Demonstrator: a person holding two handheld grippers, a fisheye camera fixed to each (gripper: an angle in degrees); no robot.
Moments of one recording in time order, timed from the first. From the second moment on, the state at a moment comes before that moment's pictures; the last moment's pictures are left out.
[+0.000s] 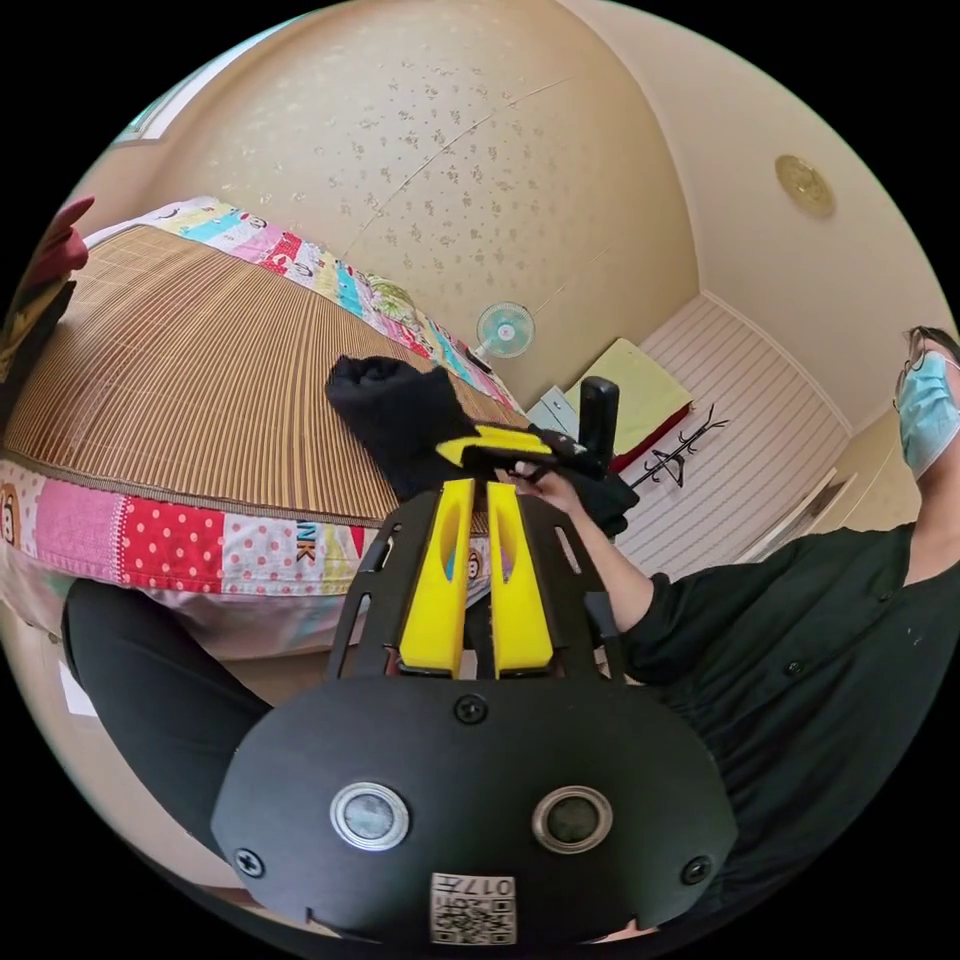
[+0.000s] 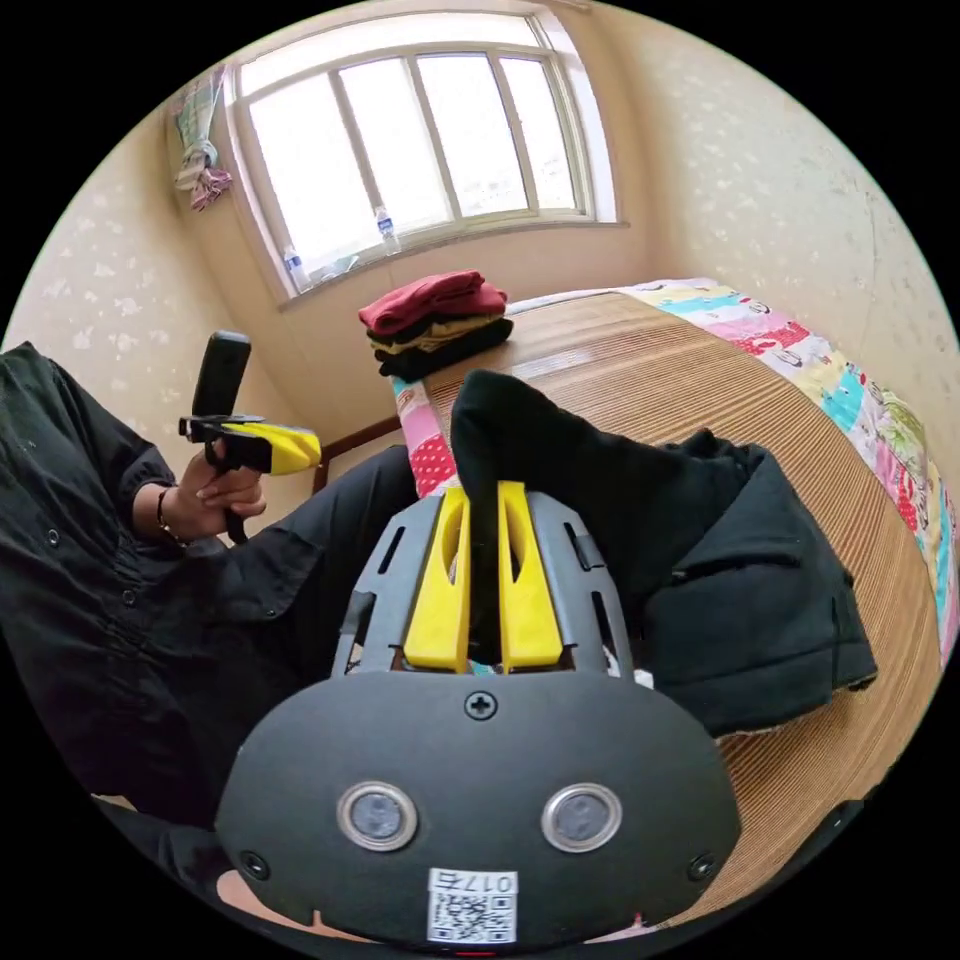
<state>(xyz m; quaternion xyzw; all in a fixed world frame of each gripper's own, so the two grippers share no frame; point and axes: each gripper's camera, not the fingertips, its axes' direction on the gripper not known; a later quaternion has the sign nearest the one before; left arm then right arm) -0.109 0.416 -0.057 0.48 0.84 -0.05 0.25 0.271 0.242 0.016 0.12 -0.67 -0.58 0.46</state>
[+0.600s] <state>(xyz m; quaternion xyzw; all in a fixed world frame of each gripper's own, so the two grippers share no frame) -0.062 0.385 -0.148 0.48 0.84 0.01 0.26 0.283 0.134 0.188 -0.06 -0.75 -0.21 0.62</state>
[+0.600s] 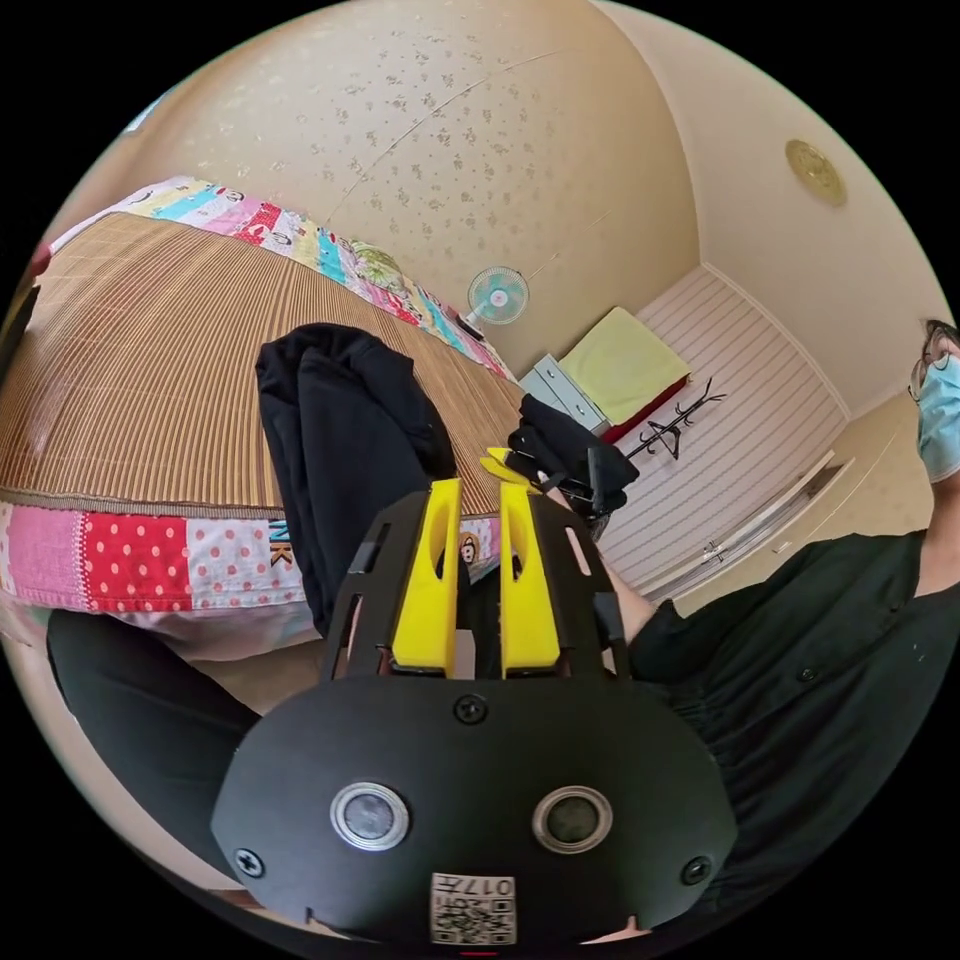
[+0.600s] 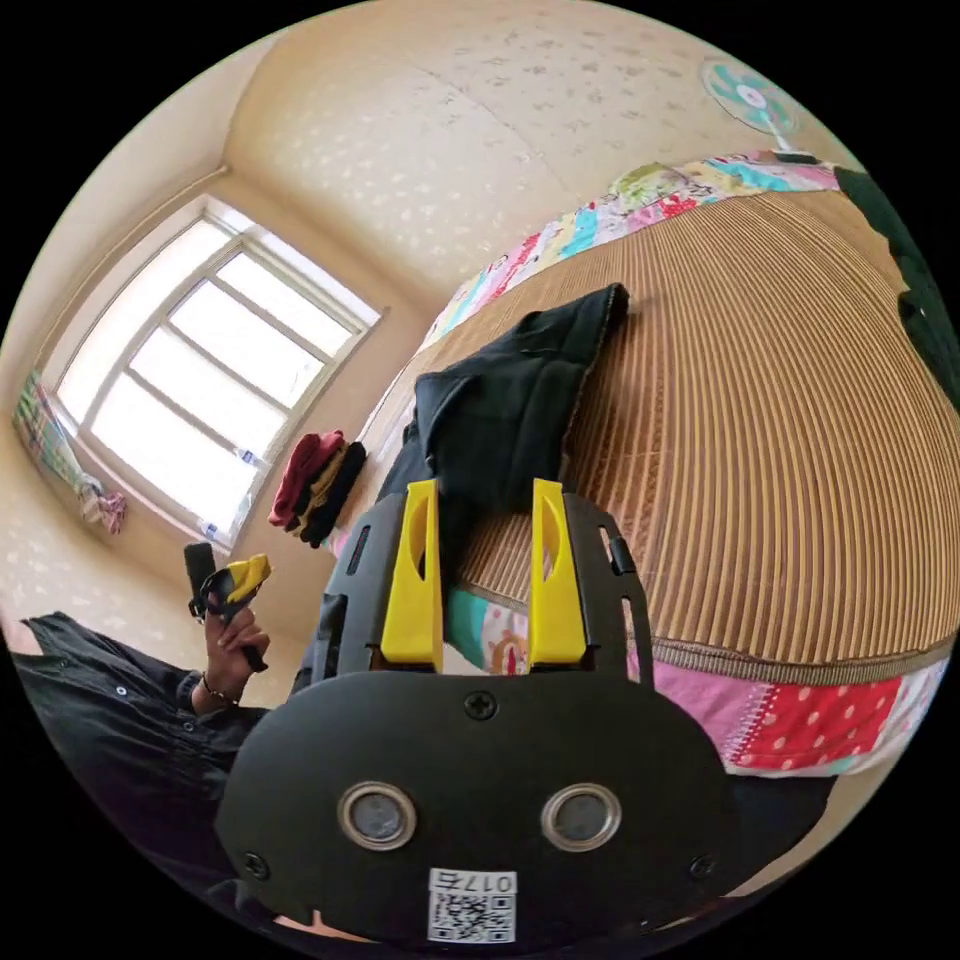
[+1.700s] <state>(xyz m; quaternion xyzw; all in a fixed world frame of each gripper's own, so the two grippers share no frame) -0.206 0.444 -0.306 0.63 0.73 -0.10 0.24 0.489 0.078 -0.080 0.23 -0.81 -0.32 0.43</state>
